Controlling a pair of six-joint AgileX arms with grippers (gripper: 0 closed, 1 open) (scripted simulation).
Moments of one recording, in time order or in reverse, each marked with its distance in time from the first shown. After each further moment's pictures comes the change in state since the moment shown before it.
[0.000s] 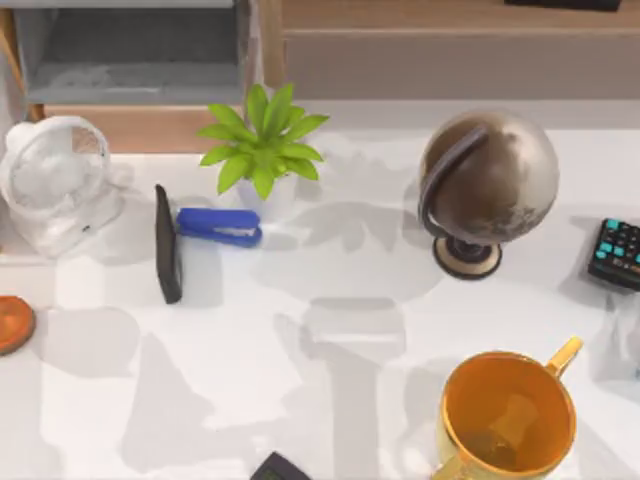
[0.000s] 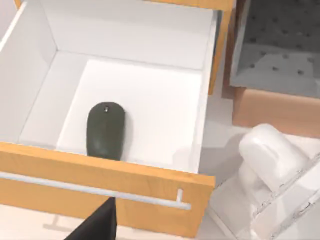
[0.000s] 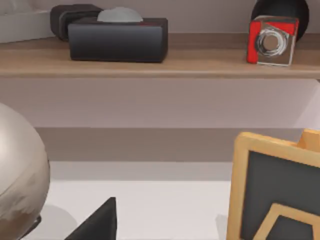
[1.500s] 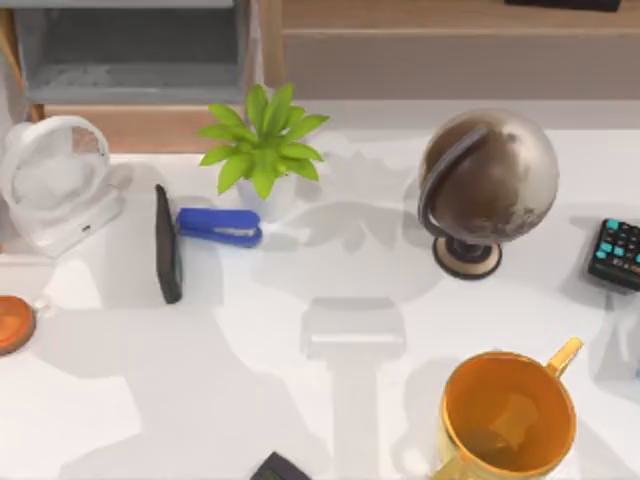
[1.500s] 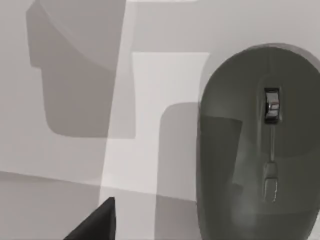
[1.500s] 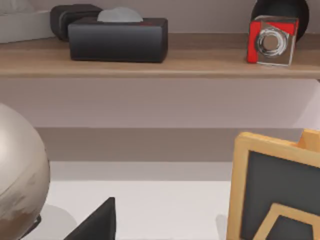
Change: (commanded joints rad) left arm 0.141 1.543 1.458 -0.772 -0.012 0.176; right arm 0.000 0.000 0.000 0.000 0.000 0.000
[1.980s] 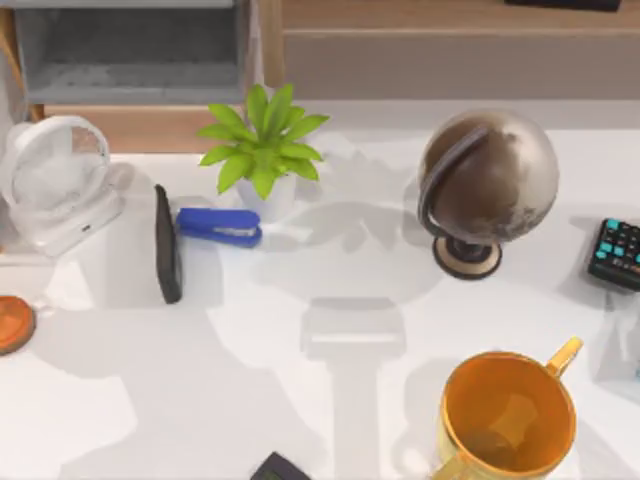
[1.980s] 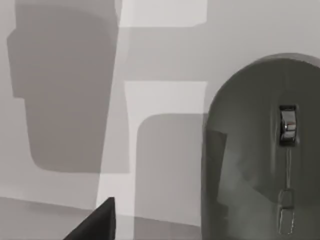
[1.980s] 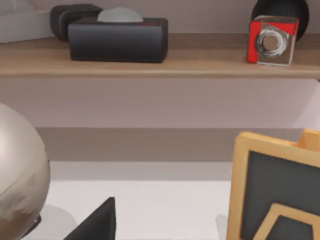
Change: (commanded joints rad) left arm 0.001 0.000 -0.062 0.063 0.001 0.004; right arm 0.000 0.000 0.000 0.000 0.000 0.000
